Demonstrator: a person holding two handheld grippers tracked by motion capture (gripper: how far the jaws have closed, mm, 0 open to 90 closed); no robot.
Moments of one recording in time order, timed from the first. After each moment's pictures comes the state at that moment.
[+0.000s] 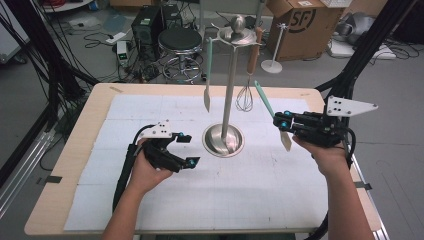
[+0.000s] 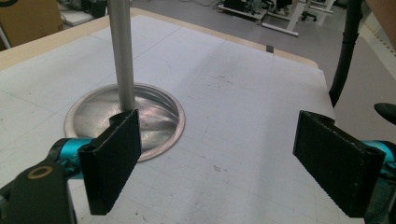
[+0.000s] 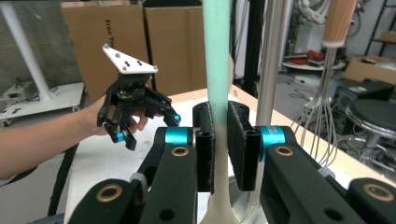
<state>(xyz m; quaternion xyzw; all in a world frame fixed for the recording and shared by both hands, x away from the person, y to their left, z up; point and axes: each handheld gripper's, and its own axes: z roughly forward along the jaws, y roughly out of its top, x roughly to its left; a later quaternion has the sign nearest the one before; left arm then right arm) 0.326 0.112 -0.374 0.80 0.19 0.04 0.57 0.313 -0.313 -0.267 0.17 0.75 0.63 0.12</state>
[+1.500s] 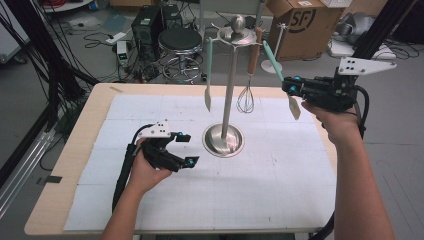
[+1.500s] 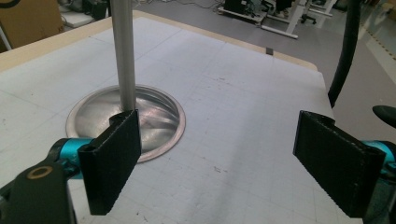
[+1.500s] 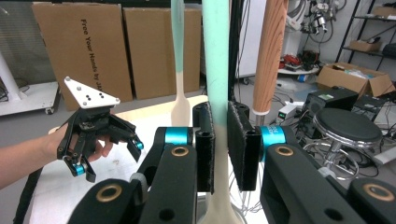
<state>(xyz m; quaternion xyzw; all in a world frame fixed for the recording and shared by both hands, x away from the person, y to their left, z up) 0.326 0.115 -0.373 0.79 0.19 0.04 0.58 0.353 -0.319 -0.202 0.18 0.75 0.62 0.16</state>
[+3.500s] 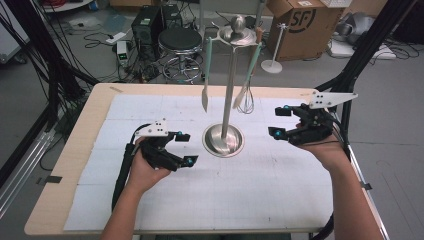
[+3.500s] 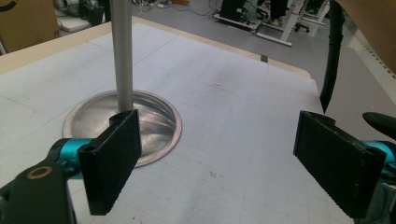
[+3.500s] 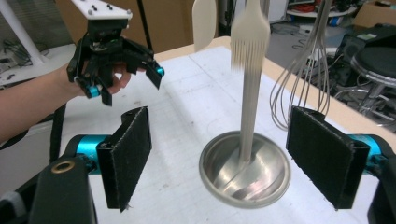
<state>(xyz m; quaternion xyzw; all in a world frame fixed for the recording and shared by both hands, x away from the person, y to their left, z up) 0.327 0.118 -0.372 0.78 0.20 0.03 0.59 0.340 -0.307 -0.276 0.20 0.80 0.55 0.09</state>
